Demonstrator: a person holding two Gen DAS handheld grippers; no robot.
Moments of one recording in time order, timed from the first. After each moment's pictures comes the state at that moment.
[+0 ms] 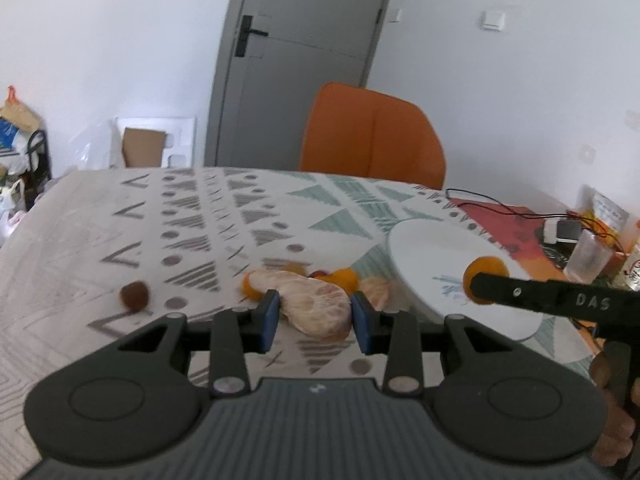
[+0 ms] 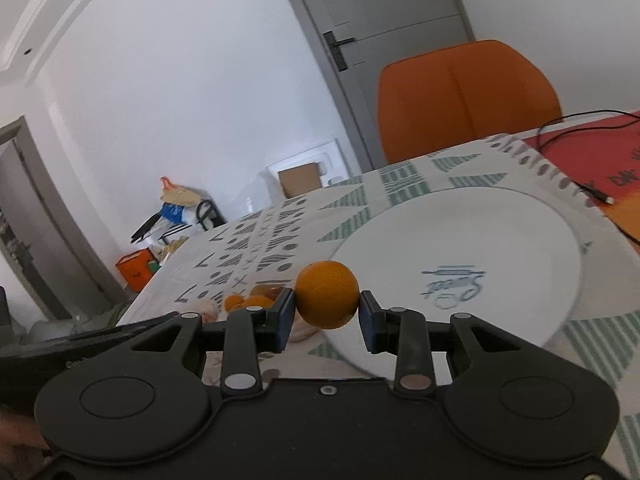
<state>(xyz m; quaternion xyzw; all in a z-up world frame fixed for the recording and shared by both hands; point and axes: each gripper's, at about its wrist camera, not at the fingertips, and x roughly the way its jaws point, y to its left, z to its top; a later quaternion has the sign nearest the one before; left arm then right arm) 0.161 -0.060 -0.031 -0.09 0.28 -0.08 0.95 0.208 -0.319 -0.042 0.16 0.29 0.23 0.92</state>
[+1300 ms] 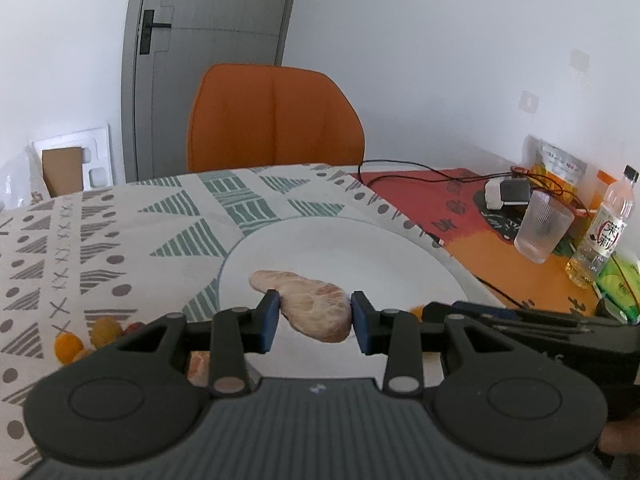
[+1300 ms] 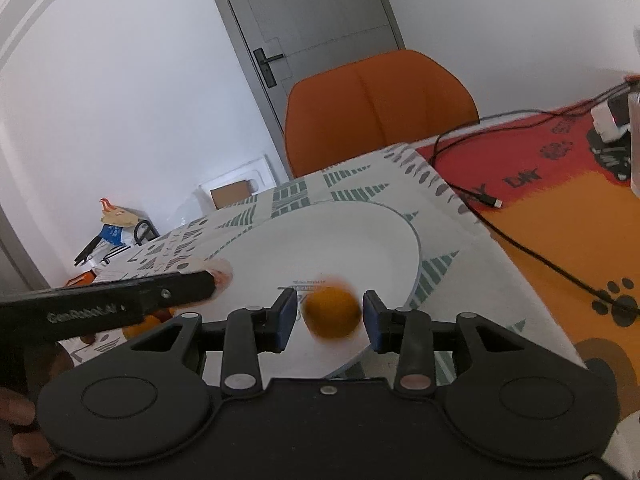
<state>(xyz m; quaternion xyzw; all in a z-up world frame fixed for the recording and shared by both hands) 0.230 -0.181 -0.039 -0.03 0.30 -0.17 0.94 0.223 -0.389 -0.065 0.15 0.28 0.15 0.94</state>
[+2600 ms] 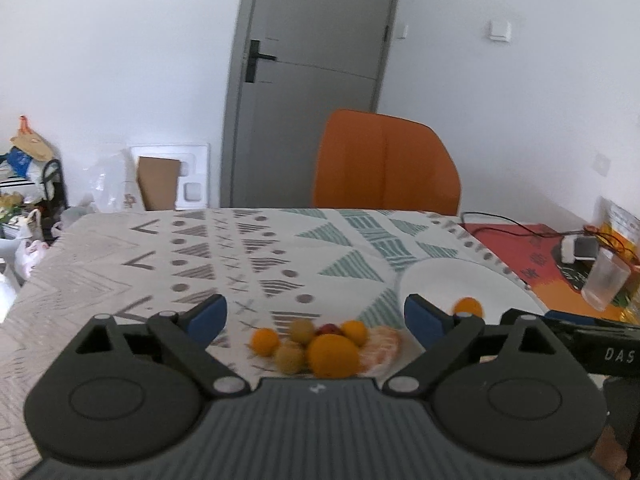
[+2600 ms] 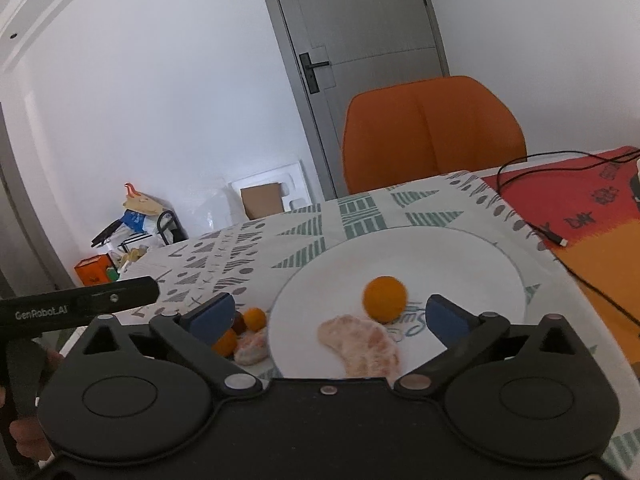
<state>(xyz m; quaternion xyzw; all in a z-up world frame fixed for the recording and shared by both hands) 0.180 -0.065 -0.010 -0.07 0.25 -0.04 0.97 0.212 -0.320 -0.030 0.12 0.26 0.18 0.94</state>
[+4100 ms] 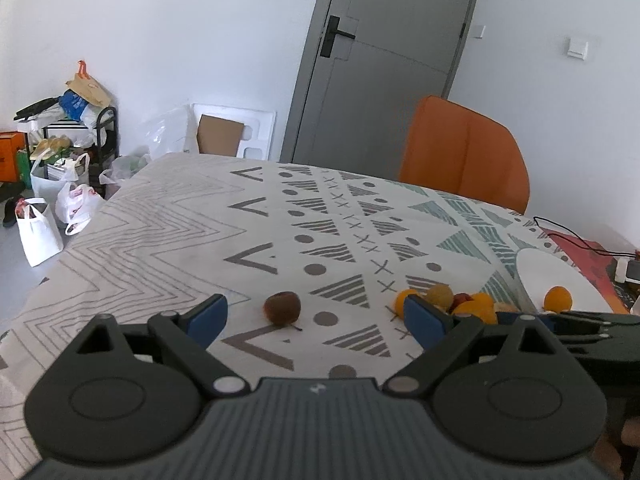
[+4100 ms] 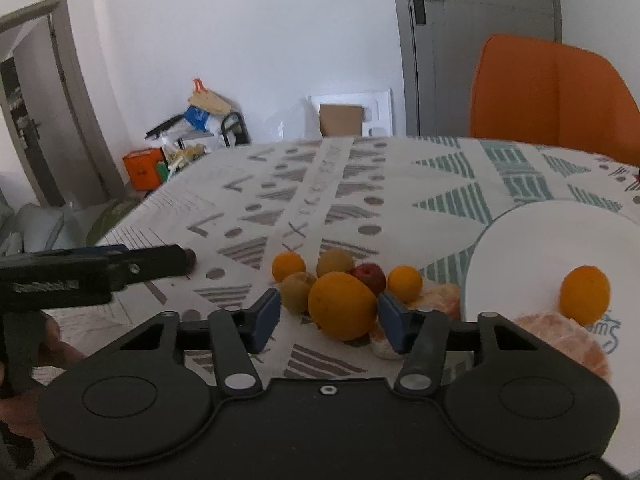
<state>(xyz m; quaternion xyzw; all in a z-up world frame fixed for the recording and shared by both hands) 0.176 0.026 -0.053 -0.12 0.28 0.03 0.95 0.247 -0.188 -0.061 0.00 0.34 0.28 0.90</state>
